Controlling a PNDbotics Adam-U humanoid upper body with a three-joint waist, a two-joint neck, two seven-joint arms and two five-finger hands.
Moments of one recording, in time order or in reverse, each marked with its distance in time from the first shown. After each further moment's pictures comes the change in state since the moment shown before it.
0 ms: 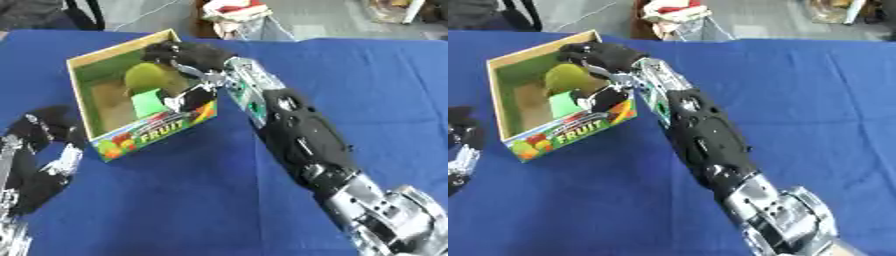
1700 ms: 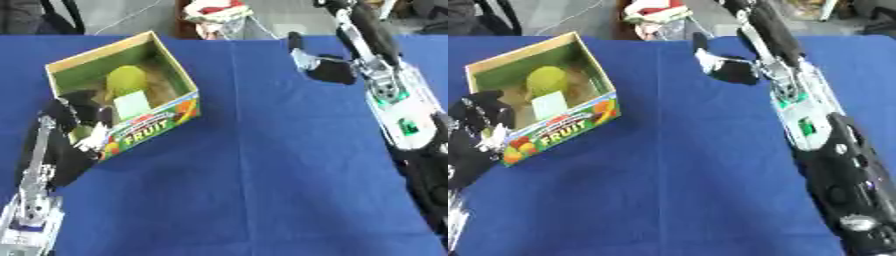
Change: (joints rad) left arm 0.039 0.001 0.068 0.001 -0.023 0.019 0.074; right arm 0.461 -0.307 -0.045 -0.680 -0.512 0.178 -0.260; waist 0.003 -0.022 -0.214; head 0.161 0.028
